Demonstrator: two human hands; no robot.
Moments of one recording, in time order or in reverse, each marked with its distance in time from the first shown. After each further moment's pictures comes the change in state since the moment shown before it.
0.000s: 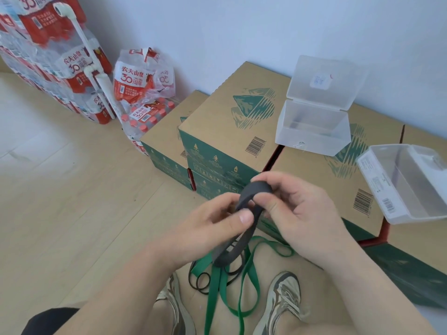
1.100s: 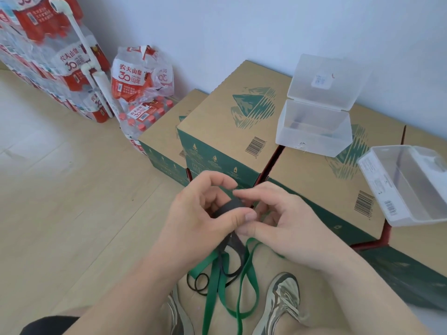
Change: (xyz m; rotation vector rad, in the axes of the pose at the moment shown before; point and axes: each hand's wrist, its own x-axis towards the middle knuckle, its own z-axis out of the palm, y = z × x) left_hand 0.002 0.010 0.009 0.042 0.503 0.214; right_hand 0.008 0.017 0.008 -0.083 -0.216 0.085
